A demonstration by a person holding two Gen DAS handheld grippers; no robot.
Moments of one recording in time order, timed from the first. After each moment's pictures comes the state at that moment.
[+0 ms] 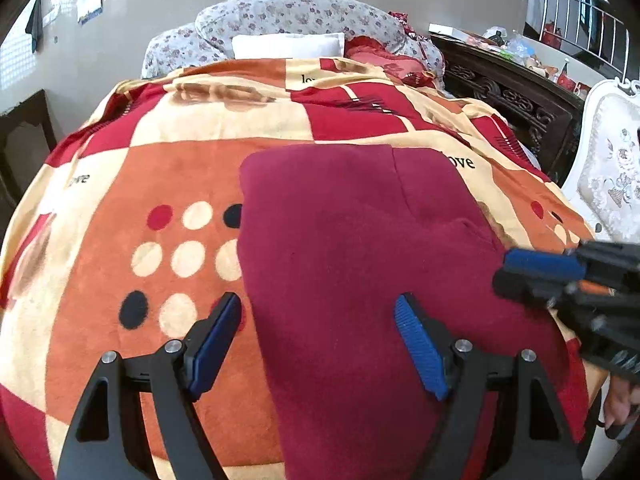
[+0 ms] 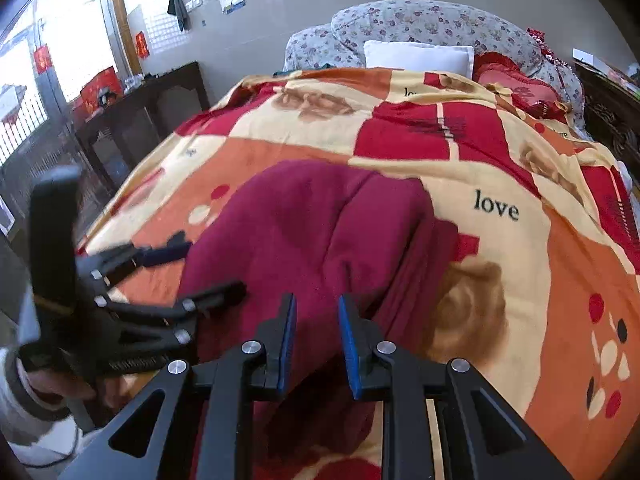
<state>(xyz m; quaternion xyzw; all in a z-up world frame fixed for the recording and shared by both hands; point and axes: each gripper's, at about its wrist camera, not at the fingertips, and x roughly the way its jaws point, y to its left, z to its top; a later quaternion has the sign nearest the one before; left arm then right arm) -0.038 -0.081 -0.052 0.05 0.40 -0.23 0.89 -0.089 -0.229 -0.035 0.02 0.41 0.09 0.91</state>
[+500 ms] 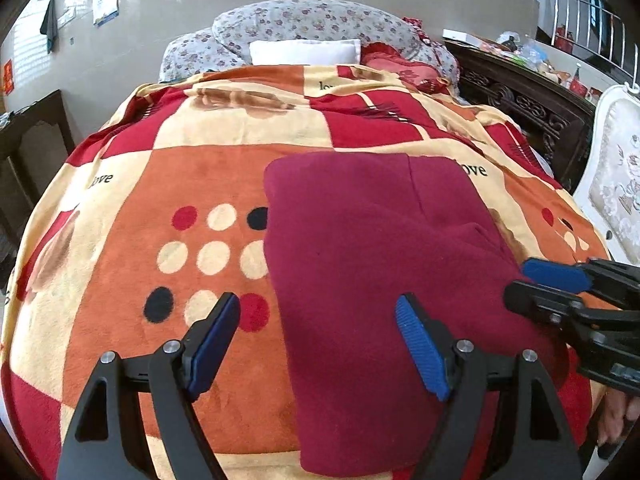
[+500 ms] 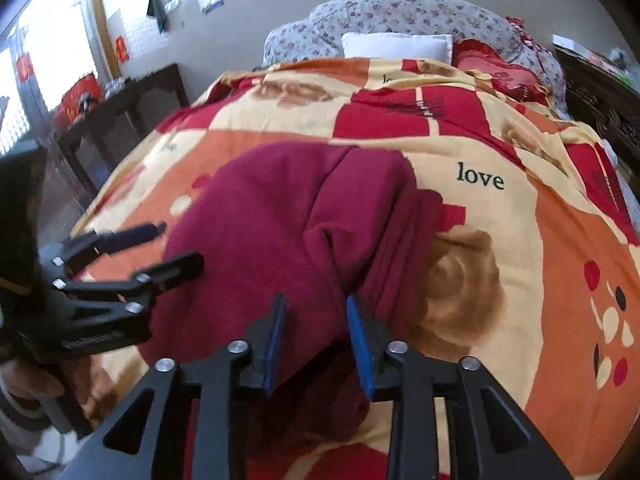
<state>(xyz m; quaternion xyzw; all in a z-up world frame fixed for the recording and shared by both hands) -0.042 -0.071 -0.044 0.05 0.39 -0.20 0.90 -0.101 -0.237 -0.035 0.06 0.40 0.07 0.91</state>
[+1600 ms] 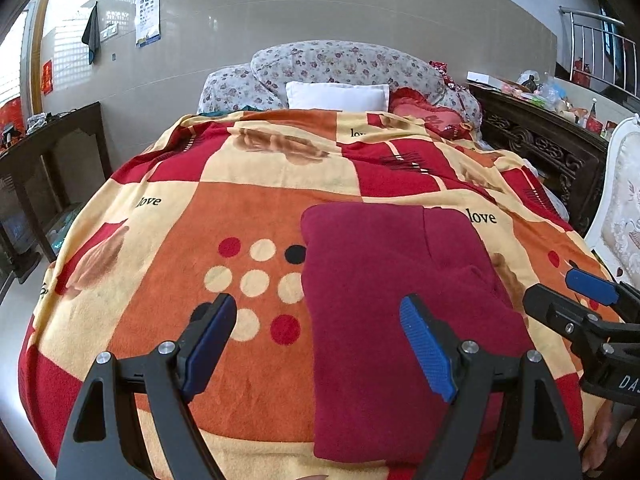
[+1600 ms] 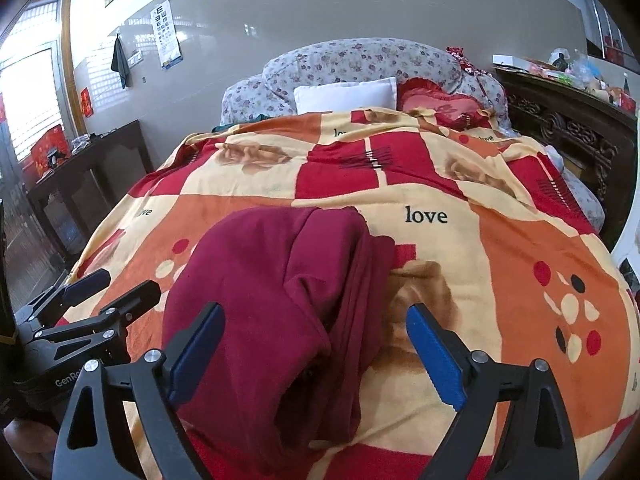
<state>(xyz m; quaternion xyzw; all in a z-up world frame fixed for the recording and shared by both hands) -0.071 -0.055 -0.009 0.03 0.33 -0.15 0.93 -0.126 -0.235 -0.006 0.08 0.33 -0.03 0.94</state>
